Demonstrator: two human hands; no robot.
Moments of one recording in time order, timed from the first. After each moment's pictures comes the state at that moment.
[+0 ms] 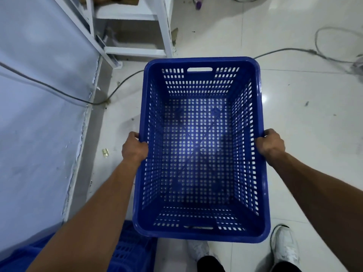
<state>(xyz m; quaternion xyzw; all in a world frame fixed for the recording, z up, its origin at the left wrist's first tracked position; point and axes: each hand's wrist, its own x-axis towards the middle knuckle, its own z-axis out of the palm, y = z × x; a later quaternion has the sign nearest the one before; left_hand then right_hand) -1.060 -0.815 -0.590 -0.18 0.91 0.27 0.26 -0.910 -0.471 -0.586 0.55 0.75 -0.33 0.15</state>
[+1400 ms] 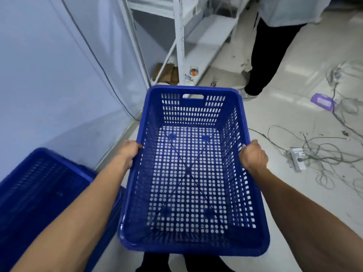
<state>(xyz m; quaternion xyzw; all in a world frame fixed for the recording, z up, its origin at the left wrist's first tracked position) -0.771 -0.705 -0.074 -0.38 0.73 0.55 0.13 -0.741 -0.339 -0.128 0.28 0.94 -0.17 0.07</state>
